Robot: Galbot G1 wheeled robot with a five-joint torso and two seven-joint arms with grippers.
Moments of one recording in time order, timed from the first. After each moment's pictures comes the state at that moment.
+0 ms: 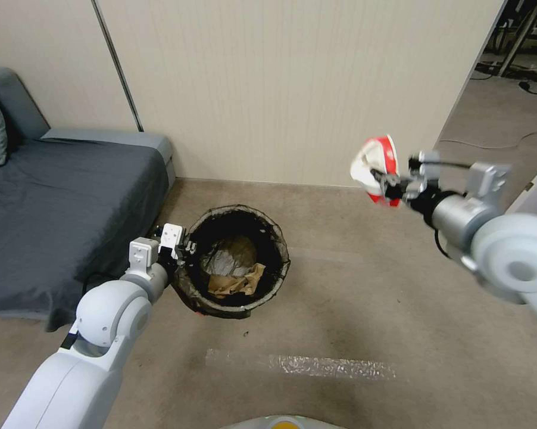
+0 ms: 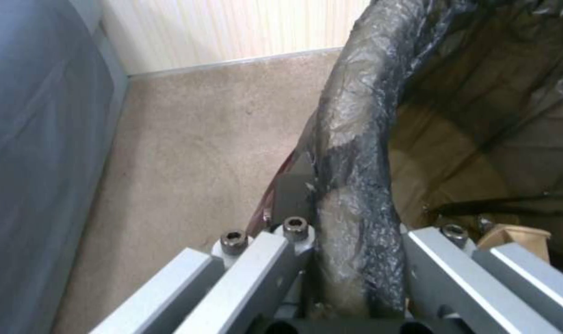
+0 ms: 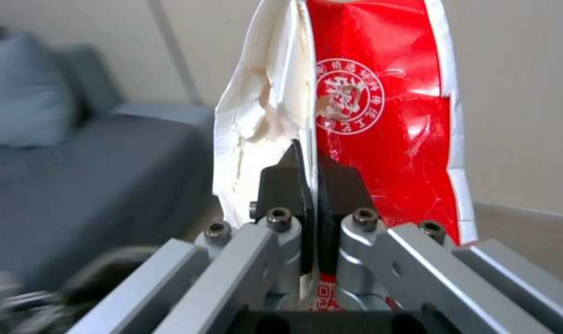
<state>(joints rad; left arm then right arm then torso) 1.26 -1.10 -0.49 -2.13 -0.43 0.74 -0.06 -0.79 0.68 0.33 2.33 1.49 -0.59 0.51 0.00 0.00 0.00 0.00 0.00</state>
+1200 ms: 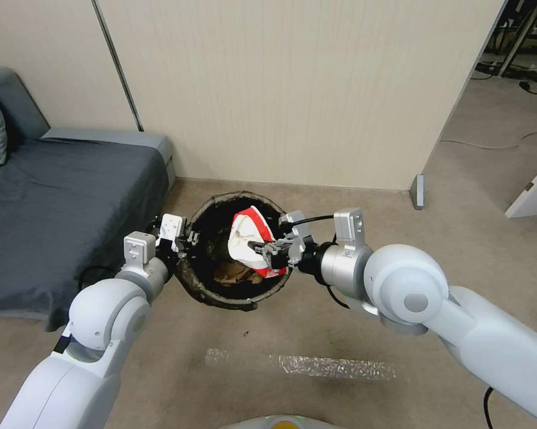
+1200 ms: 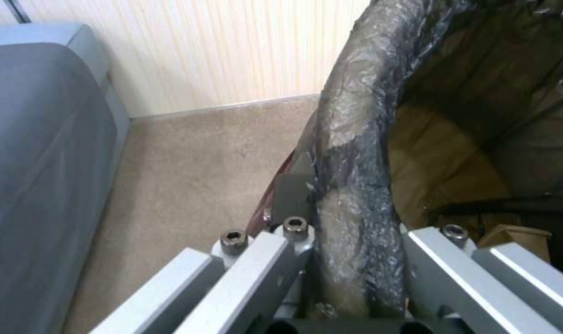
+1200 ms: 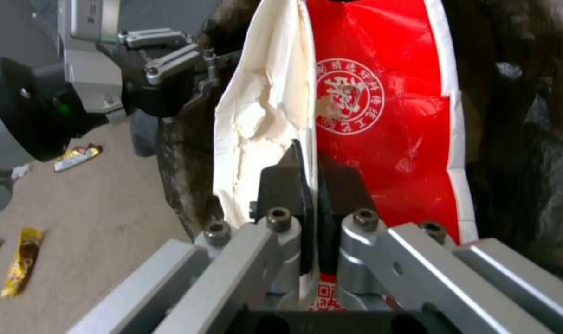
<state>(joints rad) 1.25 -1.11 -0.51 -2.22 -0.44 0.74 -0.07 -0.61 0.85 -0.24 2.27 1.53 -0.66 0.58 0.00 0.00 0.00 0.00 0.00</state>
